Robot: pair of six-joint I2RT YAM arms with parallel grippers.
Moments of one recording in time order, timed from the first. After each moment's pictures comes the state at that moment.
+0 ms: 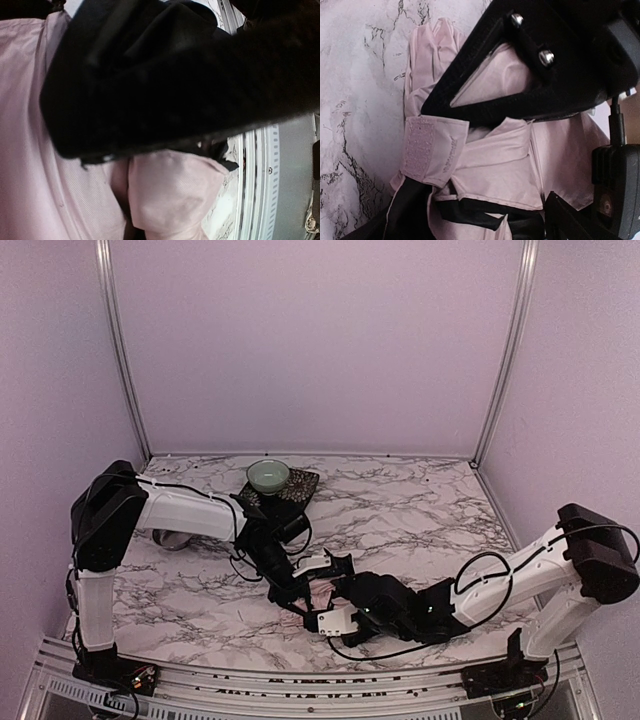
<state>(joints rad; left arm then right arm) -0.92 2.05 1.34 -0.66 0.72 0.42 1.29 1.58 0.64 0.20 0.44 -0.80</state>
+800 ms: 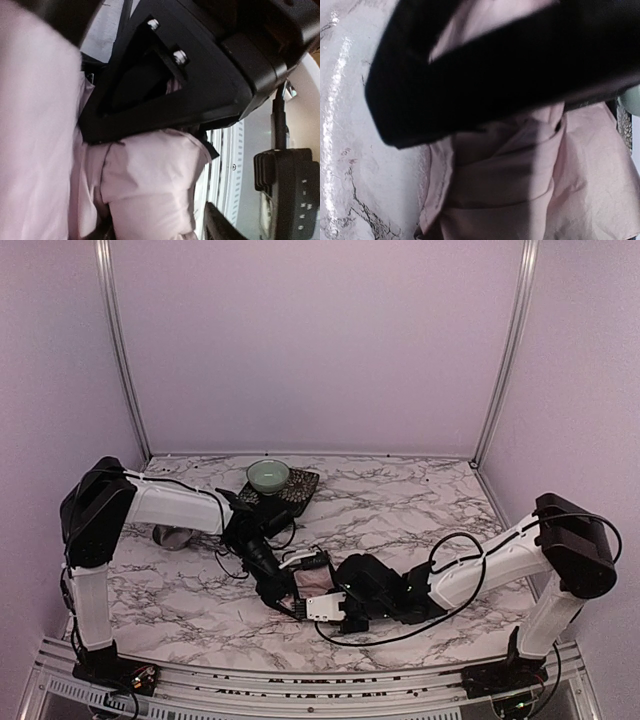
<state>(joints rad) -0.84 2.03 1.33 -0.74 0.87 0.36 1.18 1.71 0.77 0.10 0.14 -0.65</state>
